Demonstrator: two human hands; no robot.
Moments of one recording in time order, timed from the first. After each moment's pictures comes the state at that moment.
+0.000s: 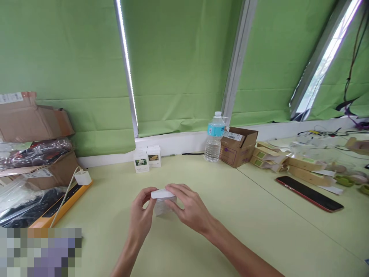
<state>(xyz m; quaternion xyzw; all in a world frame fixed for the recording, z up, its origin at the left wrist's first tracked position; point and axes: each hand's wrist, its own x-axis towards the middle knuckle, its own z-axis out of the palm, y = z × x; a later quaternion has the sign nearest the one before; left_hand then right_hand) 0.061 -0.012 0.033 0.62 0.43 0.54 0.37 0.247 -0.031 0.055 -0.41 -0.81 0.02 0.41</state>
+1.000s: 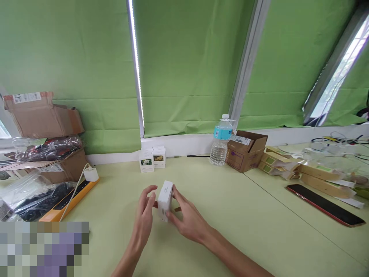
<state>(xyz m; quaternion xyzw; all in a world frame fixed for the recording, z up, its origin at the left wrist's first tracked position) 0.060 -0.016 0.024 0.59 0.47 0.53 0.37 0.231 -0.037 0.033 -0.46 -0.78 0.22 0.37</state>
